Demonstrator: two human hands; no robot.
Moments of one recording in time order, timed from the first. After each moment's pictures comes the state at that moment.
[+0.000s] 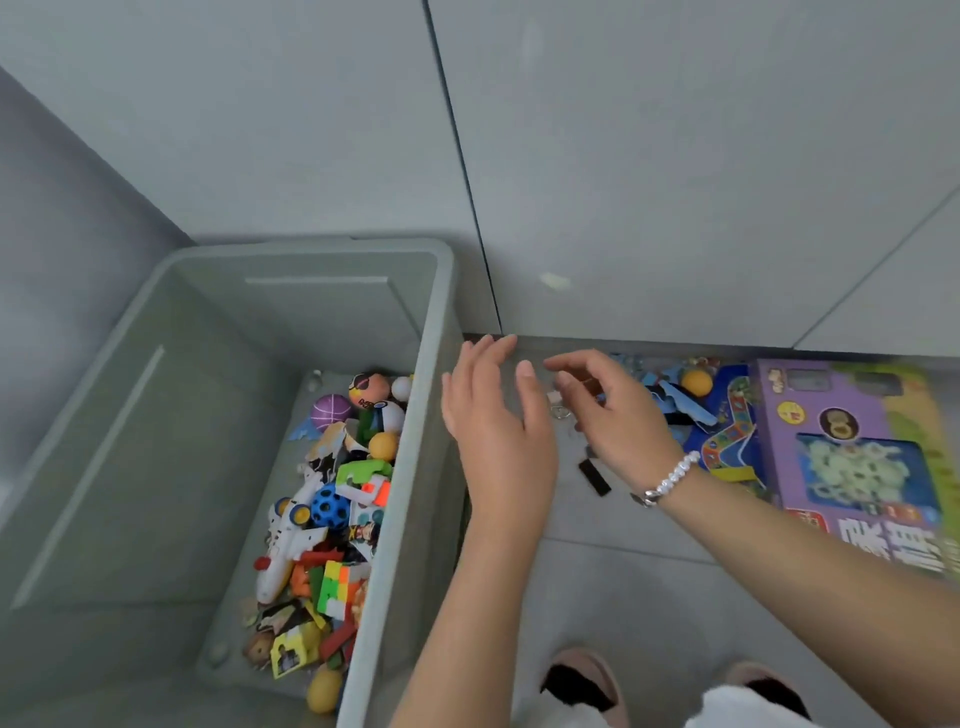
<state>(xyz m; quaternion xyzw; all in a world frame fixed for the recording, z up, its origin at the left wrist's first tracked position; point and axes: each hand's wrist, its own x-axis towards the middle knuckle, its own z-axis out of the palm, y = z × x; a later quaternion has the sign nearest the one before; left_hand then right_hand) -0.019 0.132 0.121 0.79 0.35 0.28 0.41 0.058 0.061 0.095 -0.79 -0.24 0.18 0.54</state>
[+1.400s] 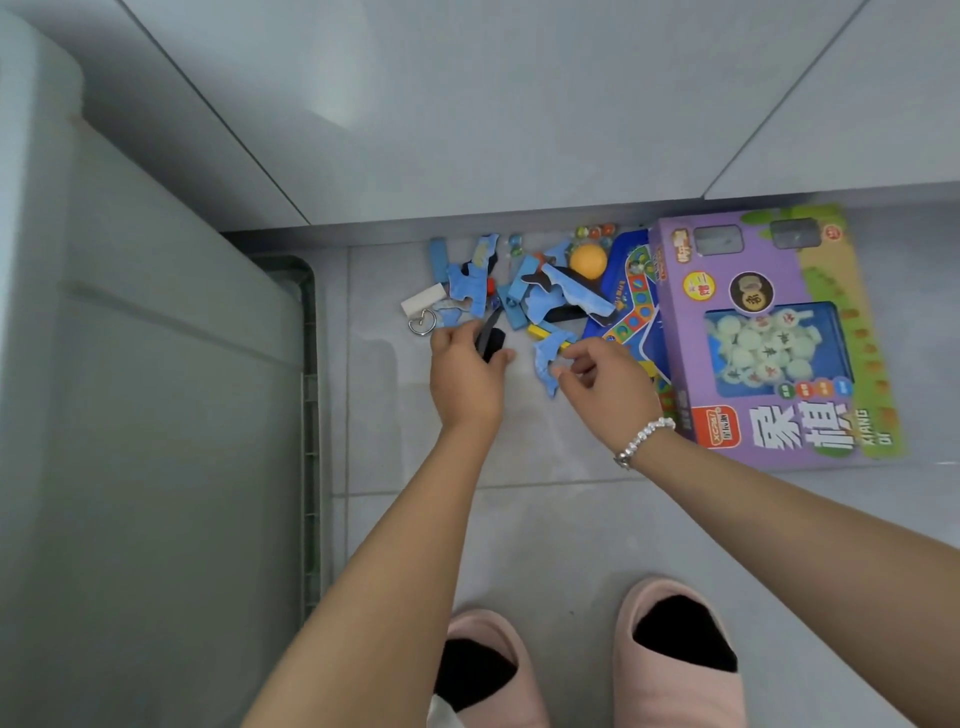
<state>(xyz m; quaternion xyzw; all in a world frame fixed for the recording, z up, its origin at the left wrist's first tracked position) 0.077 0.089 -0.104 0.83 0.38 -0.01 0.41 0.108 -0.045 -0.089 -0.92 -0.06 0.20 0.33</state>
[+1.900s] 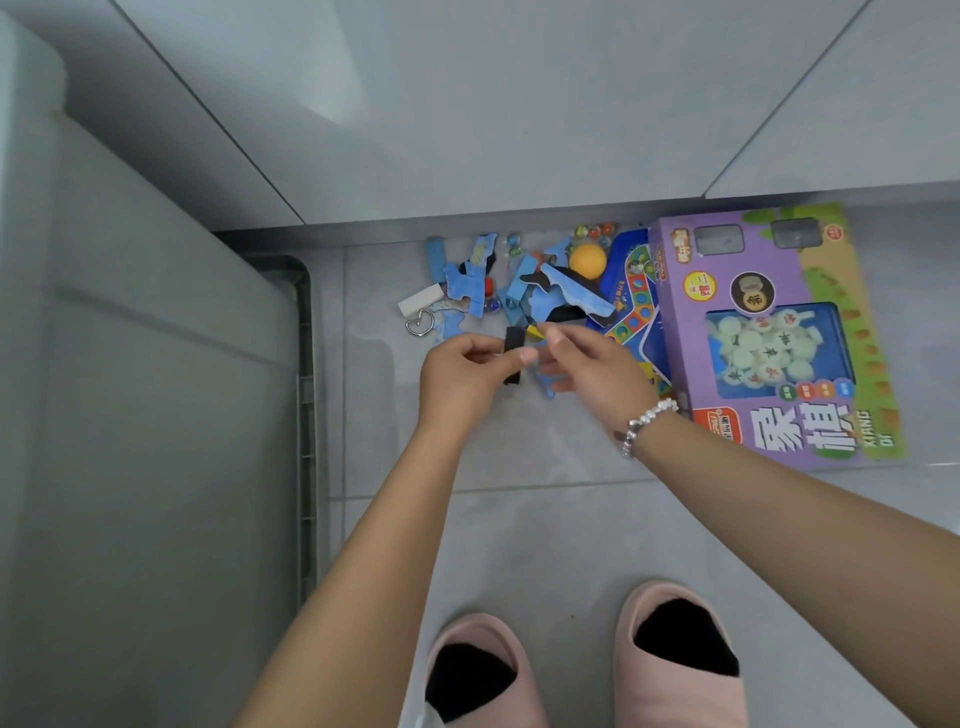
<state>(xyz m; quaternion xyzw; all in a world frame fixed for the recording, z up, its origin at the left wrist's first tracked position) 0.068 0.100 -0.071 0.69 0.38 -0.07 0.61 0.116 -0.028 -0.067 -0.78 0.04 0.32 0.53</state>
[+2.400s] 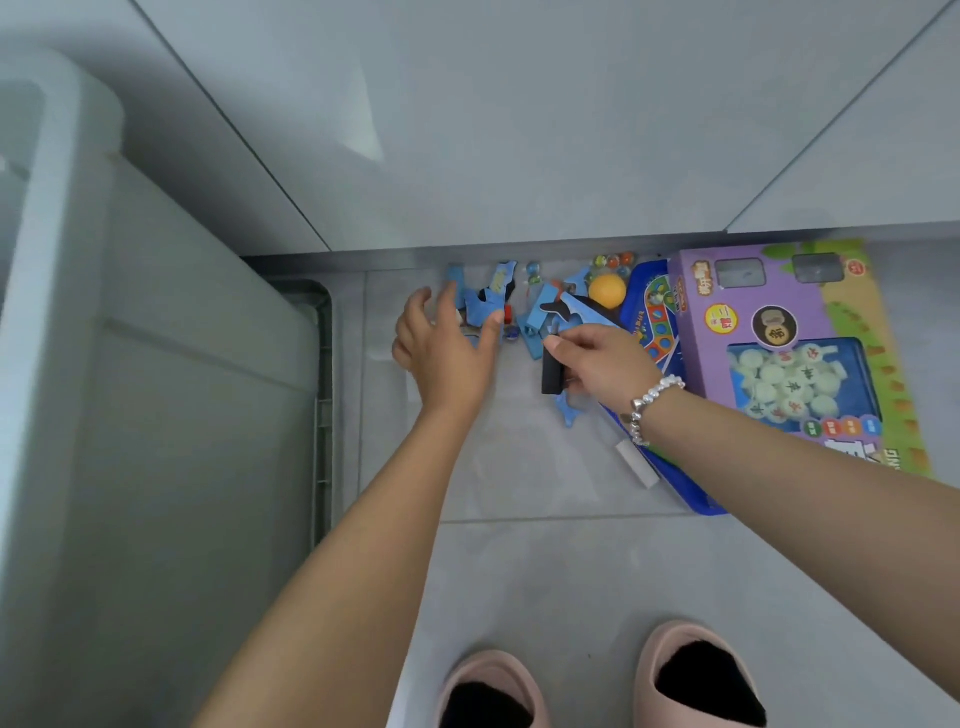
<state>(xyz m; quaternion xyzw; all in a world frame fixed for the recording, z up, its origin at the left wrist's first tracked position) 0.104 0.136 -0.105 0.89 0.35 0.05 0.31 0.149 -0.004 -0.055 -0.82 0.02 0.34 0.46</state>
